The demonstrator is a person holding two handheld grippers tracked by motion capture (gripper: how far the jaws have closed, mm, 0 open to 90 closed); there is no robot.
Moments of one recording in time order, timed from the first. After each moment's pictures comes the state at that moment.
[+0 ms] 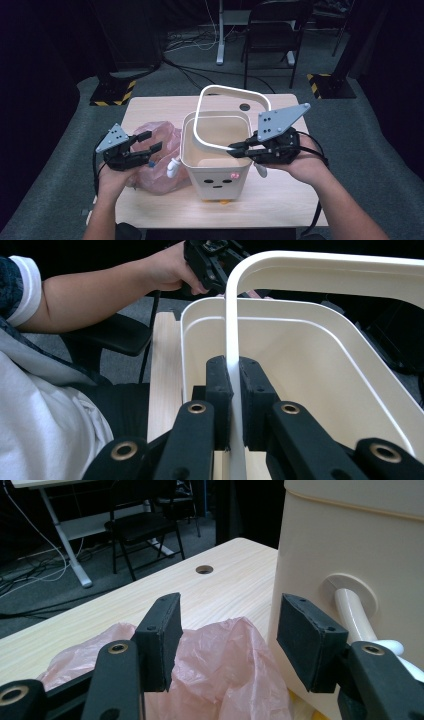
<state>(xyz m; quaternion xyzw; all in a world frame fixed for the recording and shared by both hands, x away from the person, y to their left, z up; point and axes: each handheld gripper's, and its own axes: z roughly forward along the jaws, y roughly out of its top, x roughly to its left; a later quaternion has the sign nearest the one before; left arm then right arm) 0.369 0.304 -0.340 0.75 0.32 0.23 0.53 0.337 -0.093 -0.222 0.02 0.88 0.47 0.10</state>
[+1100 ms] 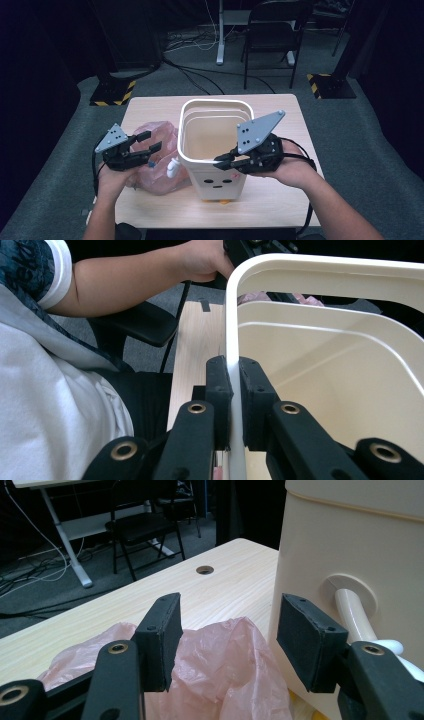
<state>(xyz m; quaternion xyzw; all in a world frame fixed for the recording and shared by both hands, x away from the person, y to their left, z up) 0.369 0.305 -0.340 0.75 0.32 0.23 0.53 0.329 -0.063 -0.228 -0.03 0.89 0.44 0.07</state>
